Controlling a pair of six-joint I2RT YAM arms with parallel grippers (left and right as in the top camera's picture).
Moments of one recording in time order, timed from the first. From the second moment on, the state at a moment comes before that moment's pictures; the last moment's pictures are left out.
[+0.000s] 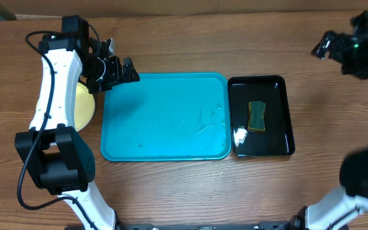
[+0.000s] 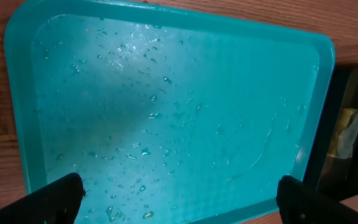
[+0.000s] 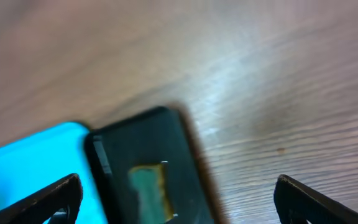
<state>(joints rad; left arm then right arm) 0.10 1.99 1.82 -1.25 0.41 -0.05 -0.27 1.85 2.00 -1.30 -0.28 0.15</state>
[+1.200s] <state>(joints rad) 0.10 1.99 1.82 -1.25 0.40 -0.05 0.07 0.13 0.93 -0.16 -0.08 0.09</state>
